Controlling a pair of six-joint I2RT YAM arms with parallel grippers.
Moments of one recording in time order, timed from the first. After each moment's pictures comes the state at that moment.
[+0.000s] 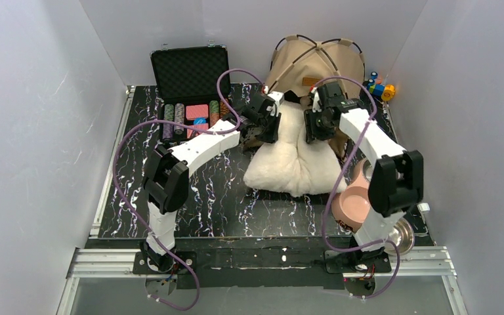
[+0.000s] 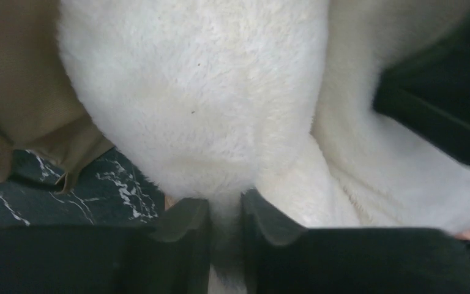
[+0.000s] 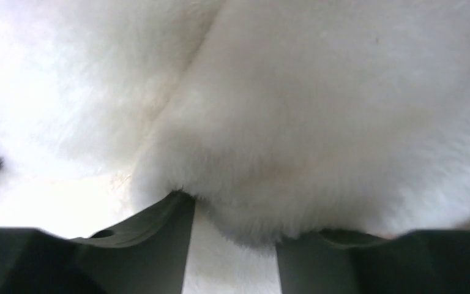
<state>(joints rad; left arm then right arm) -0.73 1.96 1.70 -0.47 0.04 -0.31 0.30 1.79 1.52 -0.80 -0.08 0.10</state>
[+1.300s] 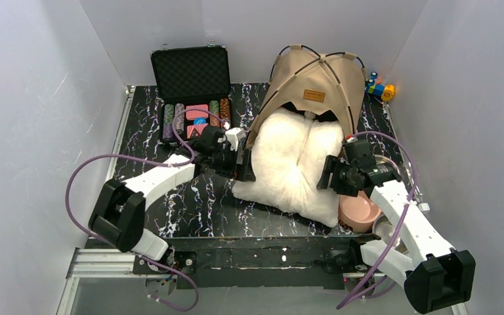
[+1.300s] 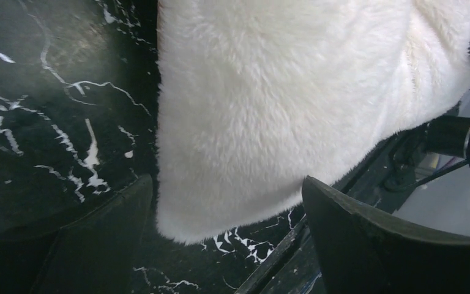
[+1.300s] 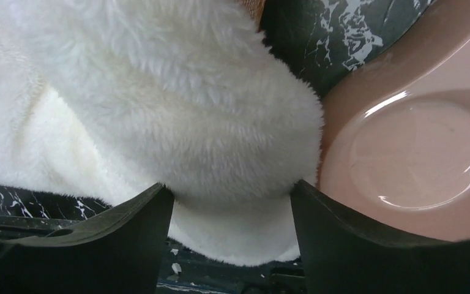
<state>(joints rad) -0.55 1.44 0.94 -0.32 0.42 -0.28 0.29 0.99 0.82 -0.86 -0.06 0.48</state>
